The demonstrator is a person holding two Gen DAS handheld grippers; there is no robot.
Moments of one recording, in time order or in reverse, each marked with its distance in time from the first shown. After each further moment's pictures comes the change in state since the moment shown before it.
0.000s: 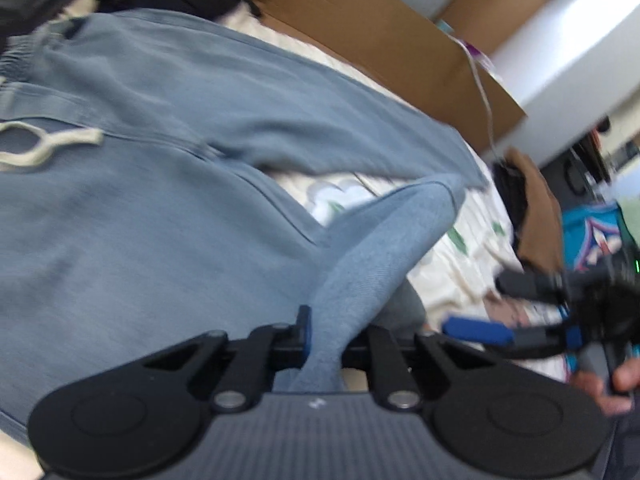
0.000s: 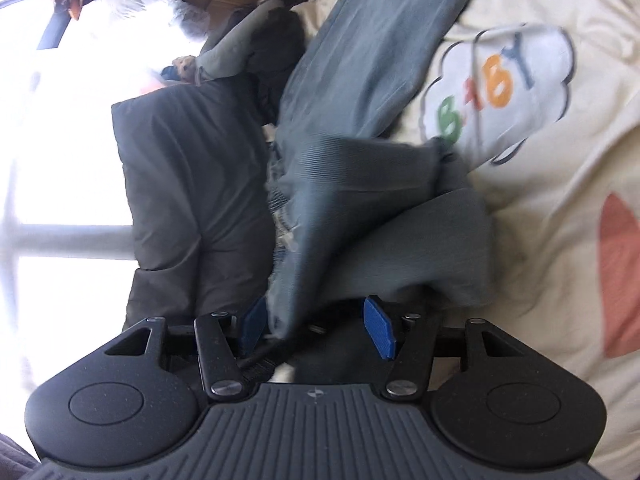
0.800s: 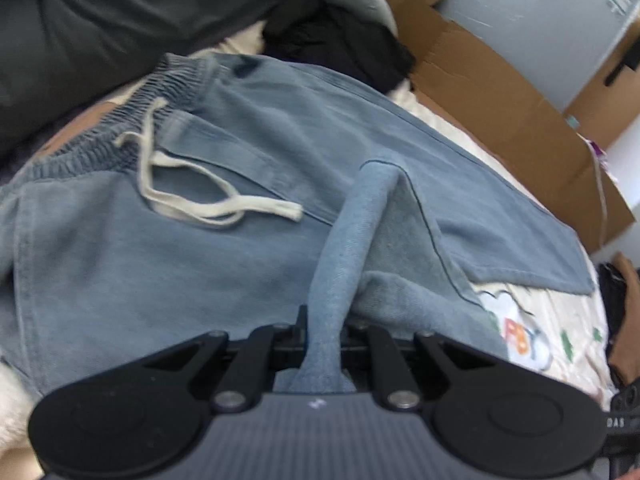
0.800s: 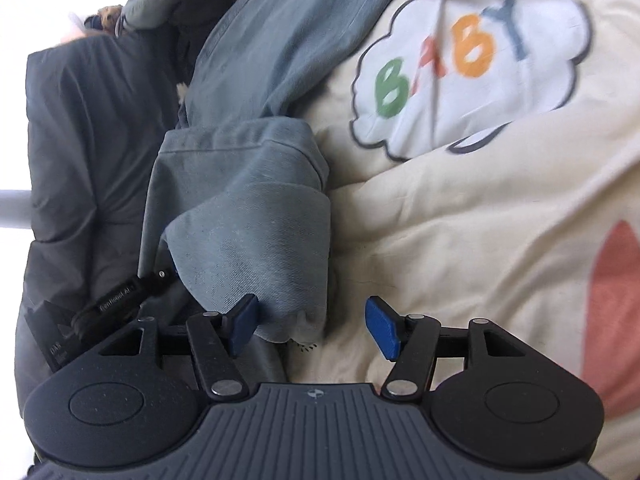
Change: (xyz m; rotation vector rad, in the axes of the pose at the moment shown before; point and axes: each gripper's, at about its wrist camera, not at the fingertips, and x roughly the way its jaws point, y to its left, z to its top) left arm -0.031 0.090 0.034 -0.182 -0.164 0.292; right arm 0.075 -0.022 0.004 -0.076 0.093 -0.251
